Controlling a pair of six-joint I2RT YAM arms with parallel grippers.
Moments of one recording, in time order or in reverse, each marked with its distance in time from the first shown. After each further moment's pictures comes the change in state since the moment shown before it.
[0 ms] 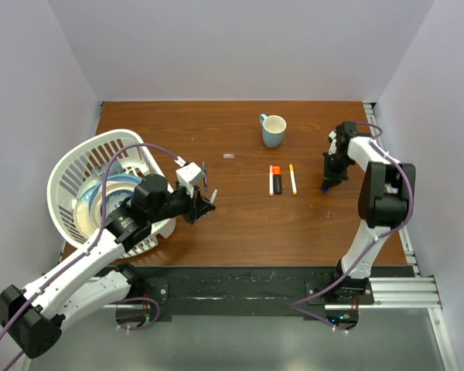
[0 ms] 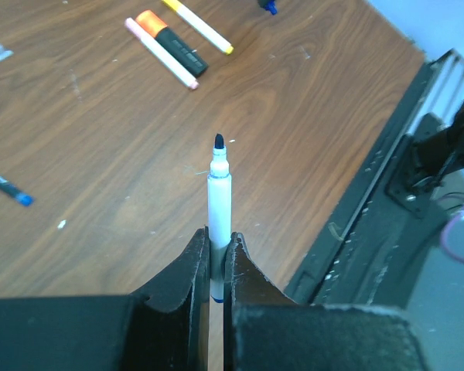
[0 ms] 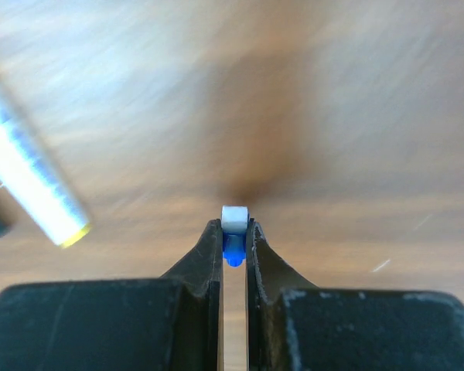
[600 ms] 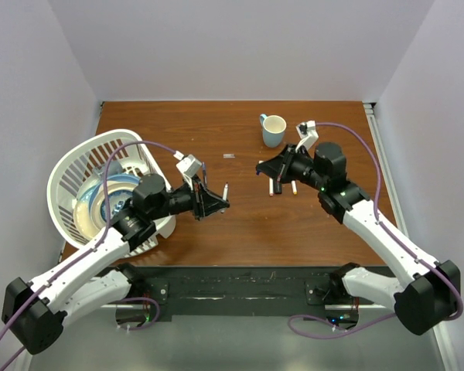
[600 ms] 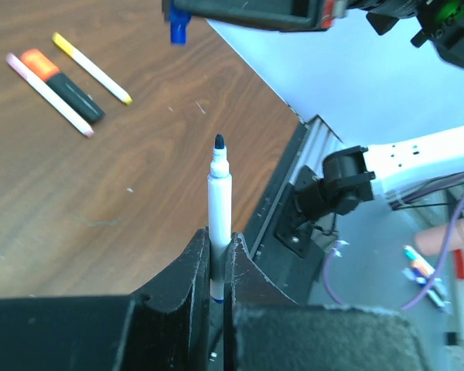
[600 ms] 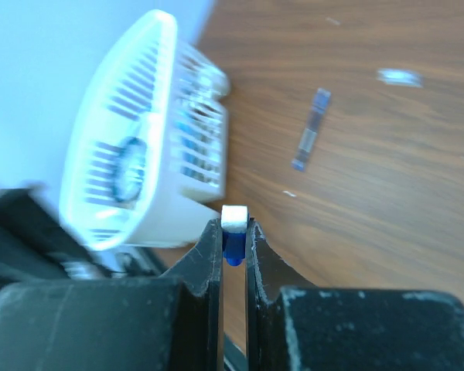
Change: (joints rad) left arm 0.000 0.043 -0.060 0.332 0.180 -0.338; right arm 0.533 -0.824 -0.512 0.832 -0.293 0.586
